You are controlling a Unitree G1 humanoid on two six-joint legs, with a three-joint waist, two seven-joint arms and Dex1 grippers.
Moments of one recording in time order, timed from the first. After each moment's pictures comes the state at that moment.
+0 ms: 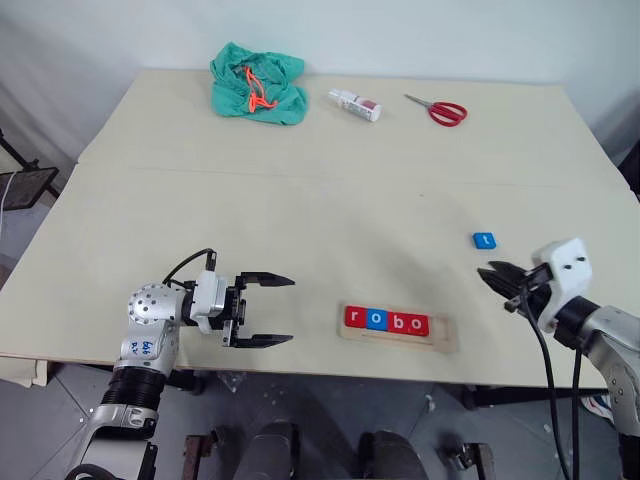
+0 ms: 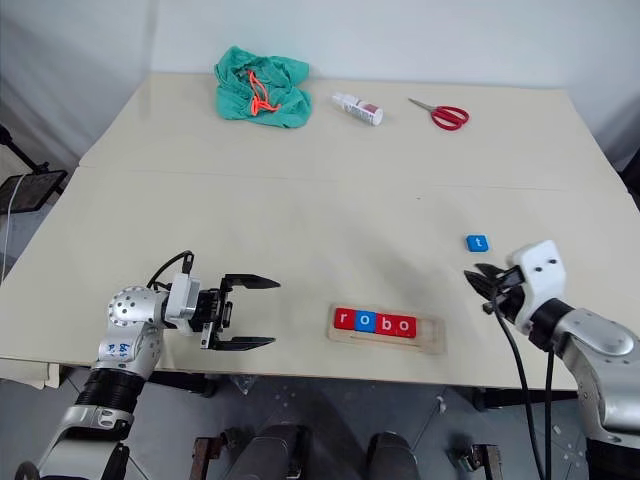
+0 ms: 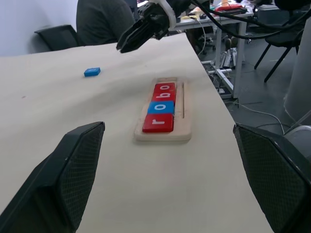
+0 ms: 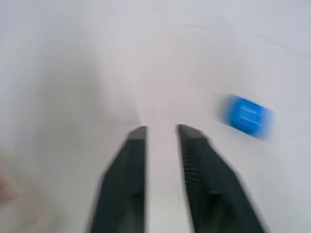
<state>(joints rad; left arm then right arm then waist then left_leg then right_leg) -0.41 0.48 -0.01 0.35 -0.46 -0.31 -1.48 -0.02 -0.63 -0.42 -0.29 0.37 0.57 0.59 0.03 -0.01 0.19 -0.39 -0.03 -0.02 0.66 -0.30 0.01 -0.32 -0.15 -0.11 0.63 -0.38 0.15</state>
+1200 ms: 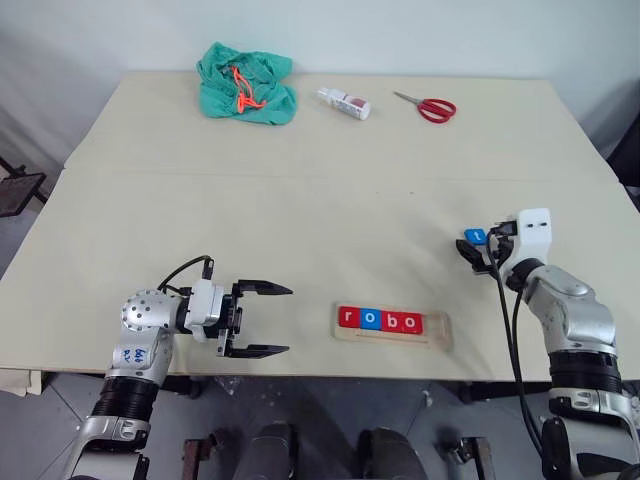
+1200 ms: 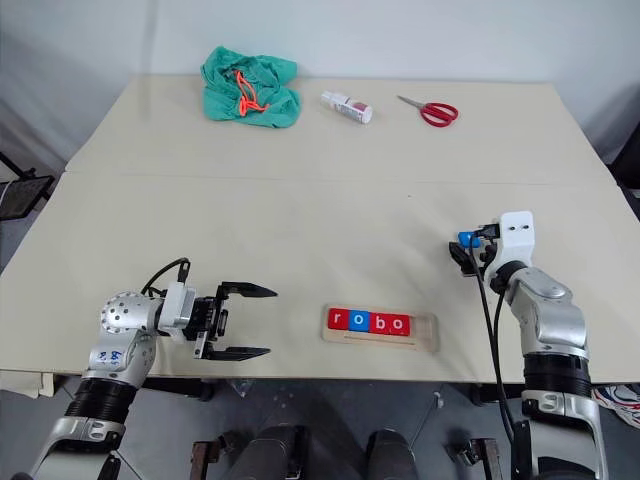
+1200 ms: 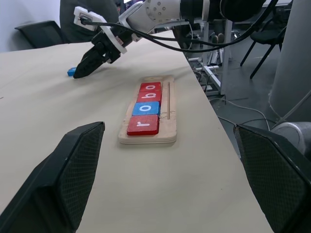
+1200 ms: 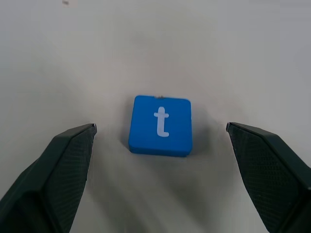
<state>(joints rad) -0.34 0.51 0.00 0.23 -0.47 -0.27 -1.47 -0.54 -0.54 -0.24 0.37 0.25 0.47 0.41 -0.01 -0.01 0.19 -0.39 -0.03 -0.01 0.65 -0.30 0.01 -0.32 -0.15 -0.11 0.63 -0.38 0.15</state>
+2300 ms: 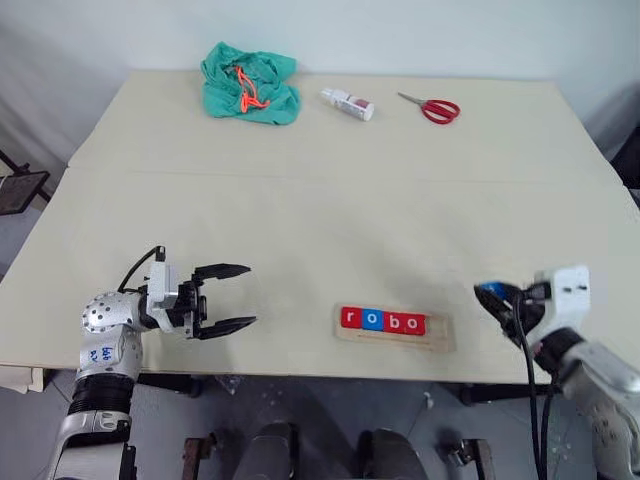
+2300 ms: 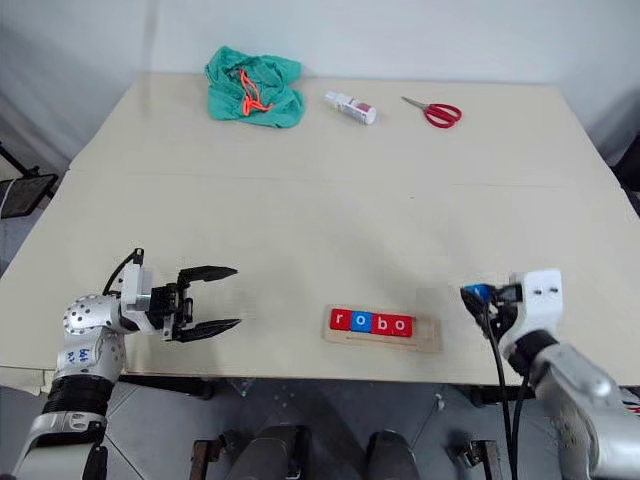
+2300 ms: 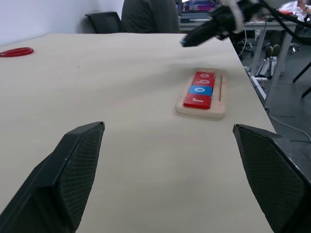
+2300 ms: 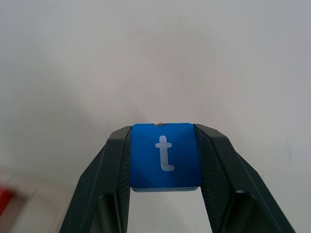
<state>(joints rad) -0.38 0.55 0.16 0.44 -0.51 -0.24 -1.47 0.16 -0.42 -0.47 -0.61 0.52 0.80 0.33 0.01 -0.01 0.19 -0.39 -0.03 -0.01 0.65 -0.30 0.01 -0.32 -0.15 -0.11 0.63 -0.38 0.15</state>
